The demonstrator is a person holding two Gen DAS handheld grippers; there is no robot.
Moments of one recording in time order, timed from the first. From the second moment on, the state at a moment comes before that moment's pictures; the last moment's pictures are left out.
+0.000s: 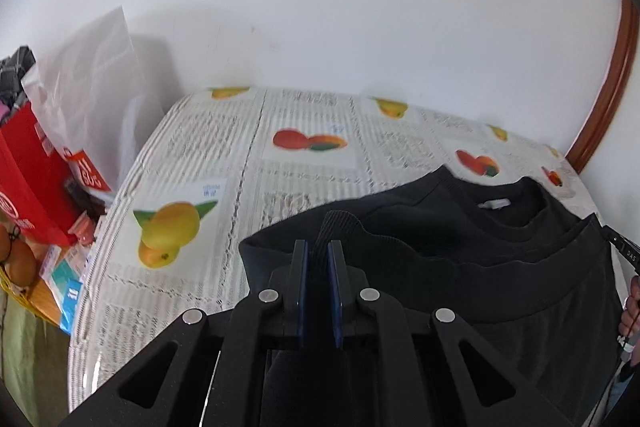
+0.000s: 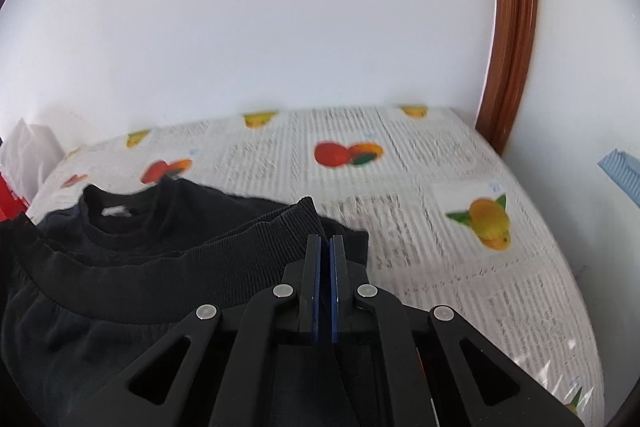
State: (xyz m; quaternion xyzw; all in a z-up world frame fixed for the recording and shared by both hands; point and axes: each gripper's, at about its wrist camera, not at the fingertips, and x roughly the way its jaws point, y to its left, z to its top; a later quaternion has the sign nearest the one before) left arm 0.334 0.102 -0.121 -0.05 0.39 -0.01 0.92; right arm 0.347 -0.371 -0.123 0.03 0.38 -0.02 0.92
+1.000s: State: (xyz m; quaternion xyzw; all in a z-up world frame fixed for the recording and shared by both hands) left arm 0.244 0.121 -0.146 0.00 0.46 -0.01 0.89; right arm 0.256 -0.407 -0.150 -0.02 0.49 -0.13 0.86
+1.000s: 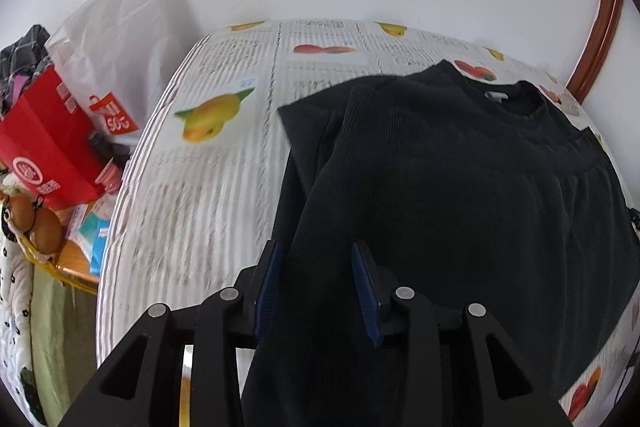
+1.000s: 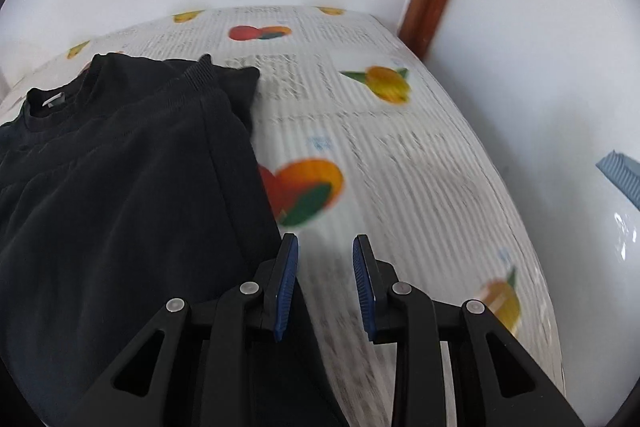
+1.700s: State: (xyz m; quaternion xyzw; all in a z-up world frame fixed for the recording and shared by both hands) left arm 0.101 0.183 -0.157 -0.04 0.46 -0.01 0.89; right arm 0.211 -0.142 -0.107 -0.04 0.43 0.10 0.89
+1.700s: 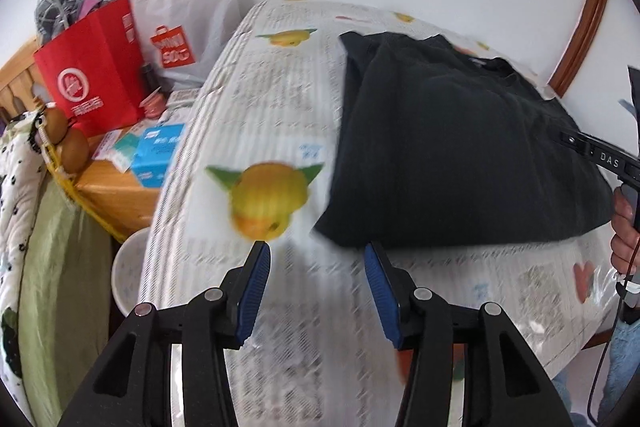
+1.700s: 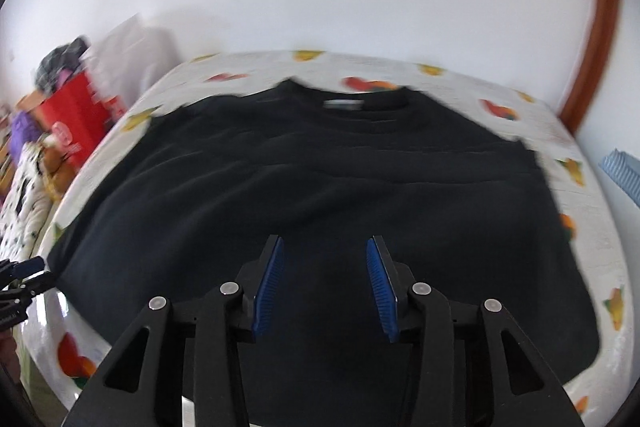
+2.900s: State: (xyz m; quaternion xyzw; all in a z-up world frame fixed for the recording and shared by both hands) left arm 0.065 0.274 -0.168 -0.13 0.44 -0.05 0.89; right arm 0.127 0.118 -0.157 -0.24 0.37 0.27 0.86
